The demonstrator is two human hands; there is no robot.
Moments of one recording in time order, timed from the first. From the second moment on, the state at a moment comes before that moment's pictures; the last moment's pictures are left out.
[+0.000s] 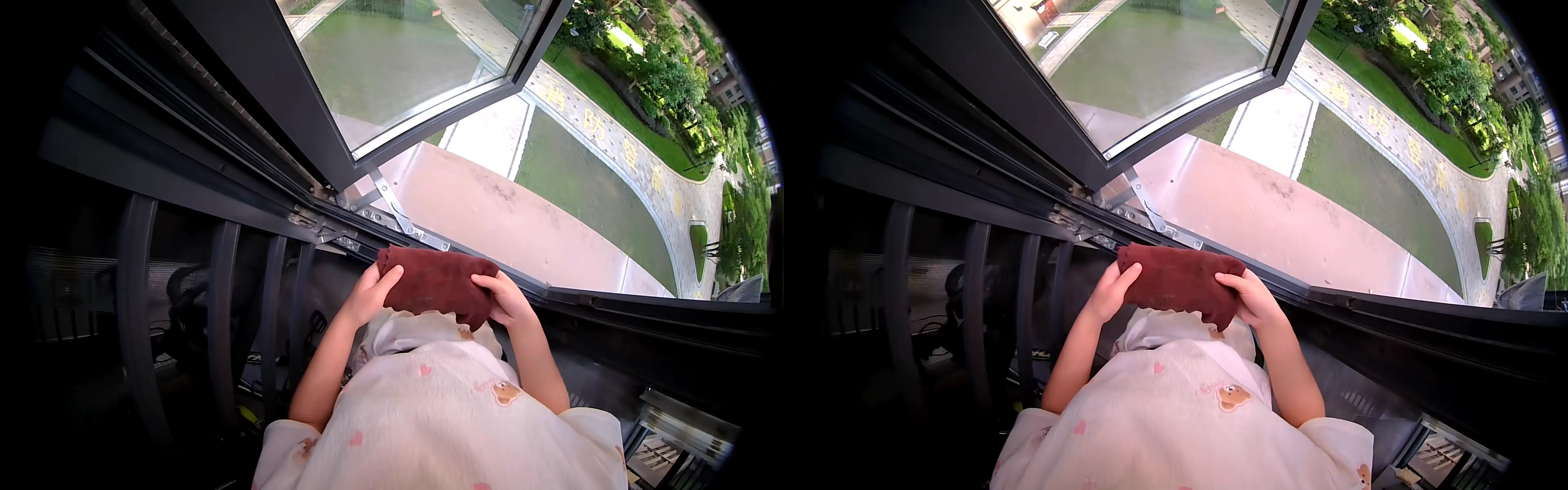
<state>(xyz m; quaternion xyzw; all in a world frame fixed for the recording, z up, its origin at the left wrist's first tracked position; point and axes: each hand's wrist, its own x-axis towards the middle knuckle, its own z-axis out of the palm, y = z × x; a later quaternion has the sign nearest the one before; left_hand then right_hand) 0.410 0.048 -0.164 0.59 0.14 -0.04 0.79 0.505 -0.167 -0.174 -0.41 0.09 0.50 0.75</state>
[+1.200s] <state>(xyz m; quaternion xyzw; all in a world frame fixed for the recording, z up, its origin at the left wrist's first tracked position) 0.332 0.052 -0.167 0.57 0.35 0.24 0.70 0.613 0.101 0.102 -0.38 -0.51 -0.59 0.50</state>
